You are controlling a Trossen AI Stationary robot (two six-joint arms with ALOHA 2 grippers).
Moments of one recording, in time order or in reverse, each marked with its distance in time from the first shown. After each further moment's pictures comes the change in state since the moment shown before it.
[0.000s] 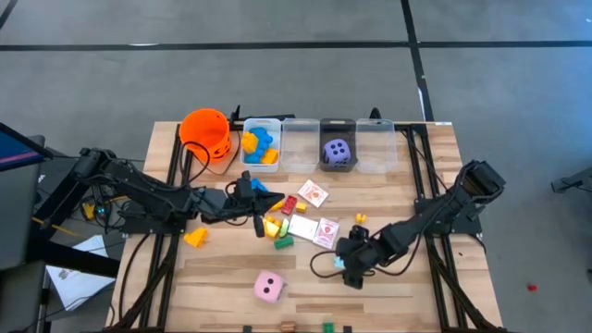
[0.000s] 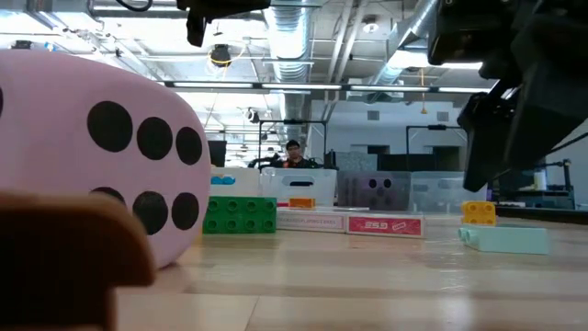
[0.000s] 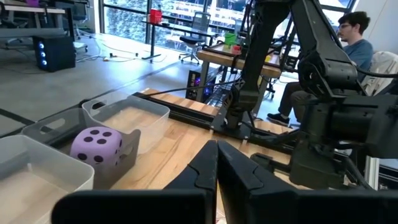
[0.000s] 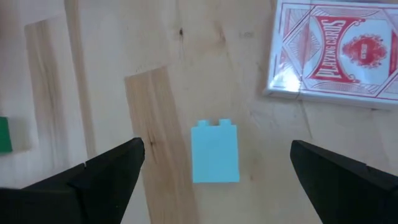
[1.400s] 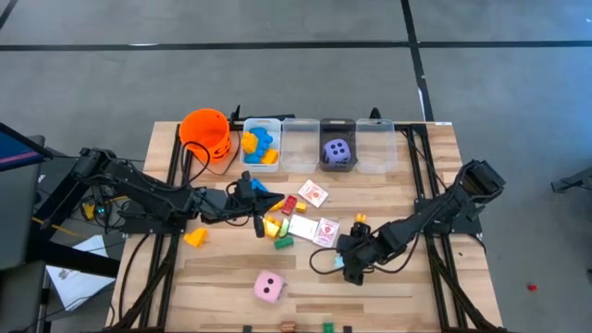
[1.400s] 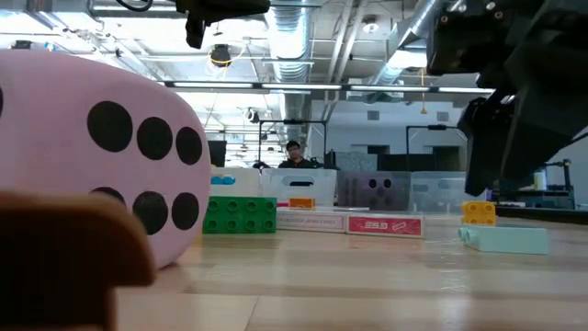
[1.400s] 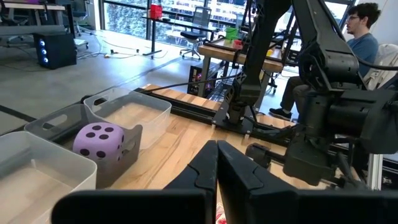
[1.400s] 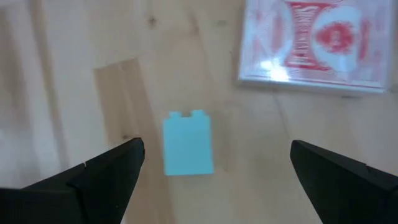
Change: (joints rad) left arm 0.000 0.000 0.000 -0.025 0.000 -0.001; right arm -0.022 0.001 0.000 -0.064 0.012 0.000
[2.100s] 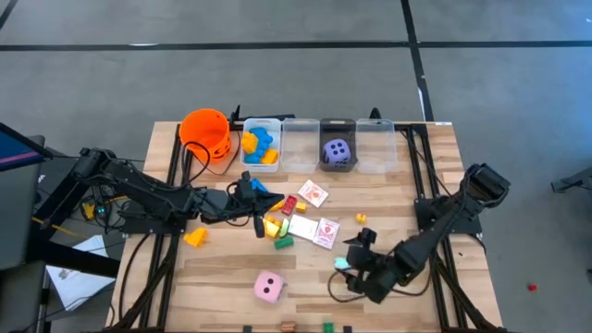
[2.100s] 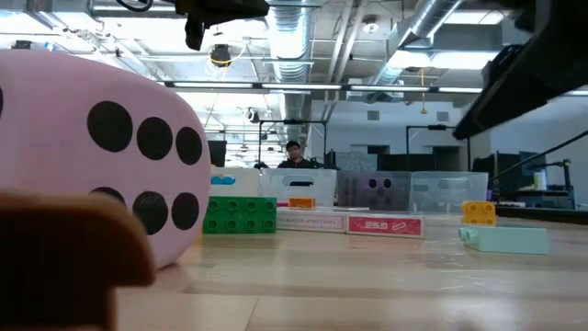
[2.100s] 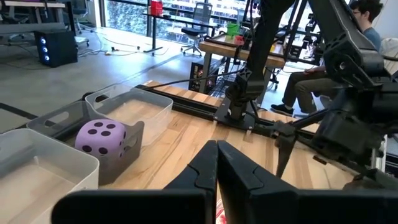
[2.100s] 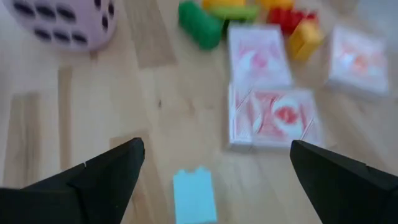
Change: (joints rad) left arm 0.000 0.000 0.000 -0.019 0.000 0.000; right arm 0.240 0.000 -0.018 0.112 0.531 0.110
